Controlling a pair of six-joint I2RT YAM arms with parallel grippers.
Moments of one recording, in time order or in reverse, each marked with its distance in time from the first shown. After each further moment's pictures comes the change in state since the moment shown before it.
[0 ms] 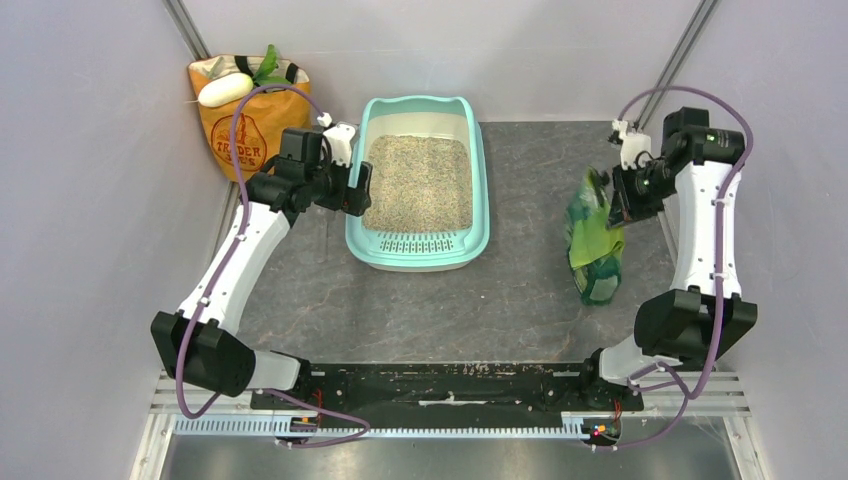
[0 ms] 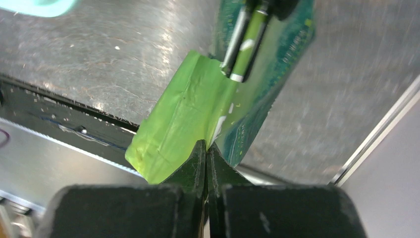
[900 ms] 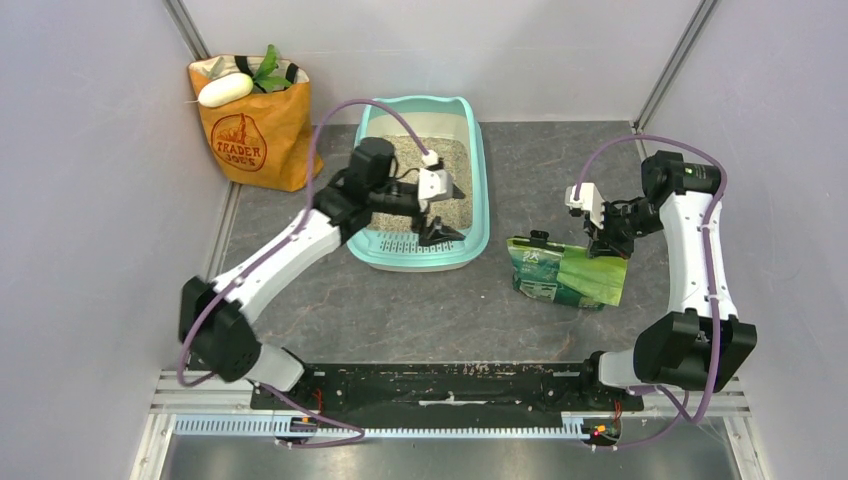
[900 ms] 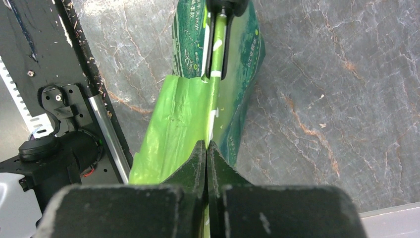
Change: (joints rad) left arm -0.325 0.048 -0.075 0.438 0.738 0.471; right arm 0.035 -0.126 -0.245 -0.070 -0.298 -1.162
